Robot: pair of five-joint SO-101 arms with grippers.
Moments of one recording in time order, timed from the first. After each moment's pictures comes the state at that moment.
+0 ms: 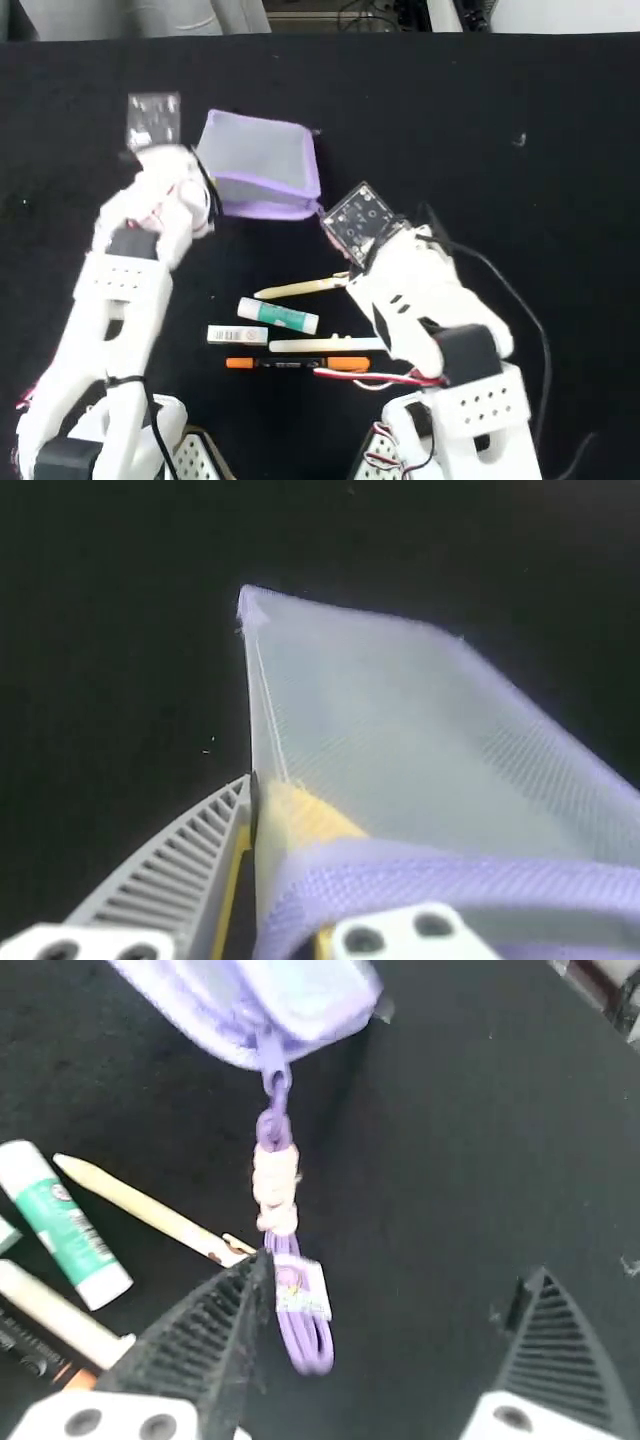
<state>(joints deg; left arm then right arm) 0.9 -32.8 37.3 41.2 5.1 -14.5 -67.2 52.9 69.5 28.3</state>
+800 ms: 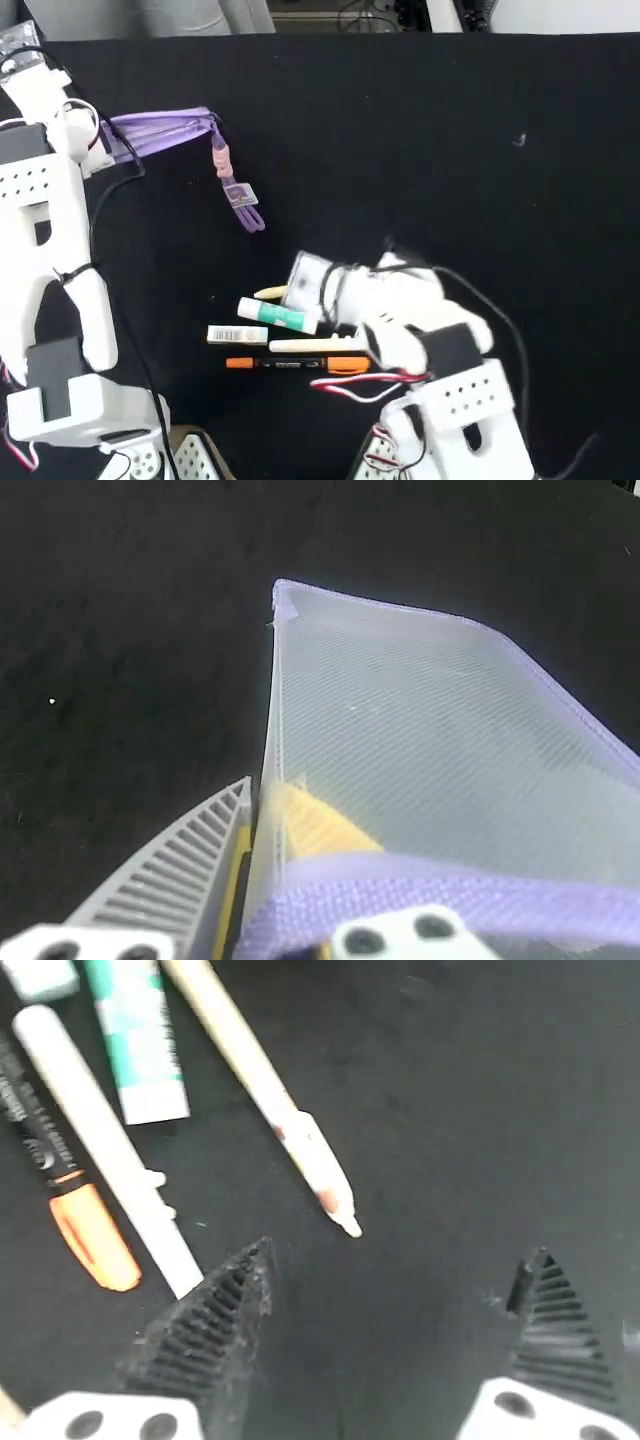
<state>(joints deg) -21.1 -2.1 -3.3 67.3 6.0 -17.7 -67.3 65.9 71.1 57.5</state>
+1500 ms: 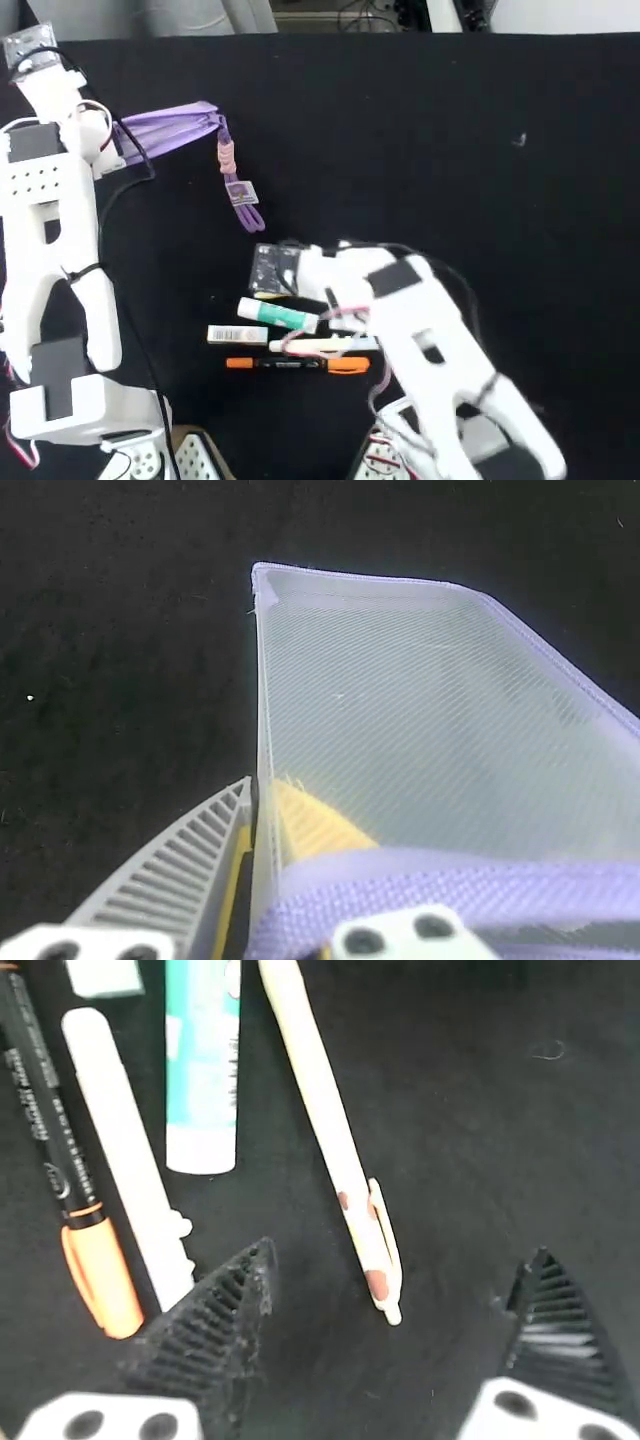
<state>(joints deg) -18.8 -2.1 -2.3 67.6 6.0 -22.8 -31.1 56.2 58.1 61.1</state>
